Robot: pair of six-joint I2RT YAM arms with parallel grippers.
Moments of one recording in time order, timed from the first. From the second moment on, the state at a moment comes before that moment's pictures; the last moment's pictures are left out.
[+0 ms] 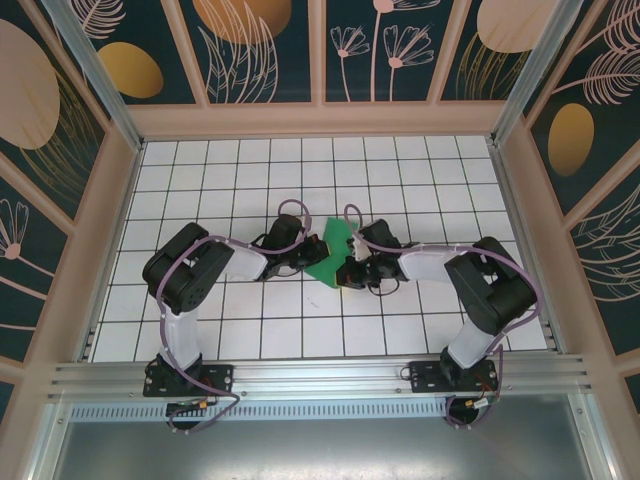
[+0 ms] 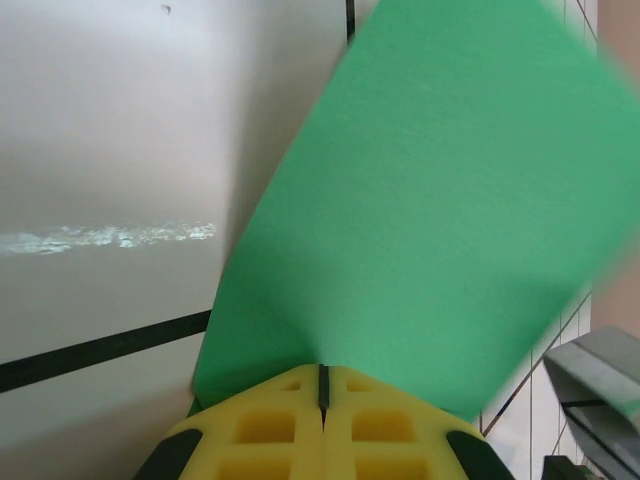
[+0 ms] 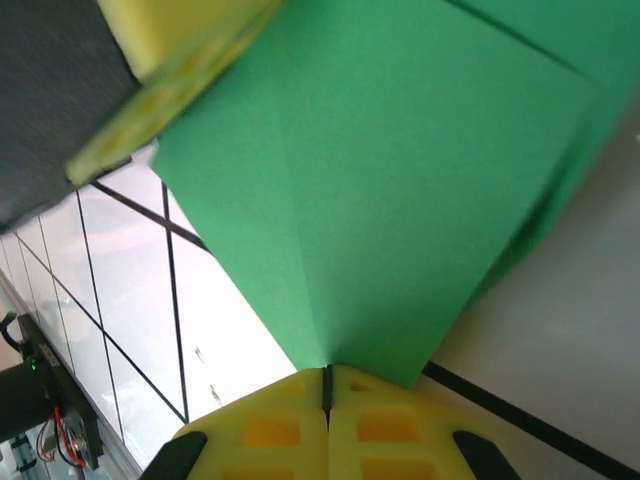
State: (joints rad) left arm -0.65 1.95 0.83 0.45 0.37 -0.98; right arm 0.61 1.67 0.72 -0.09 -0.57 0.64
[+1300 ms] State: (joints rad) left arm -0.65 1.91 0.84 0.36 0.36 -0.96; right arm 0.63 1.57 0.68 -0.05 -0.57 0.71
